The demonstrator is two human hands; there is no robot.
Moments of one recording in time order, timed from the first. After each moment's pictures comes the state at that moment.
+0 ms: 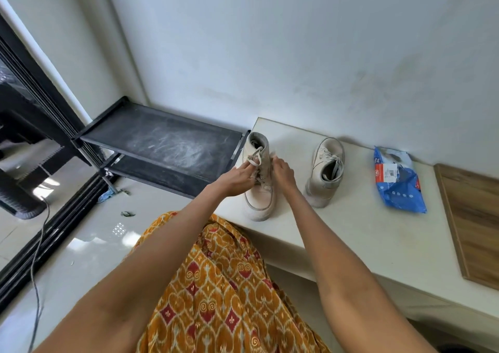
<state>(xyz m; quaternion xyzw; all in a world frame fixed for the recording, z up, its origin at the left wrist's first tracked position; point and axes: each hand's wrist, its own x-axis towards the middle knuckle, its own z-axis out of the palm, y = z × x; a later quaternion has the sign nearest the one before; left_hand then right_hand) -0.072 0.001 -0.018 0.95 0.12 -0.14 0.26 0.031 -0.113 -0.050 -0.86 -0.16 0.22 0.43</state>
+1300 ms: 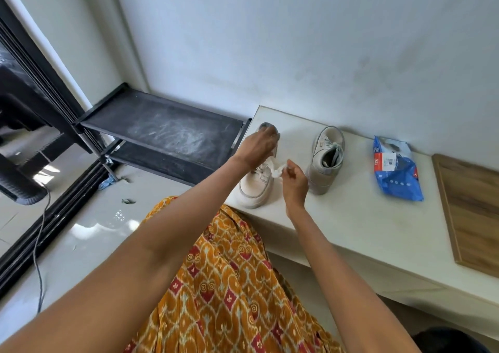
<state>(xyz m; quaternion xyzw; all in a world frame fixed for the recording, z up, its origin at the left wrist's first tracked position) -0.029 -0.013 -0.006 0.99 -0.01 0.12 0.05 -0.018 -0.153 -0.068 -0.80 -0.03 0.08 0.59</state>
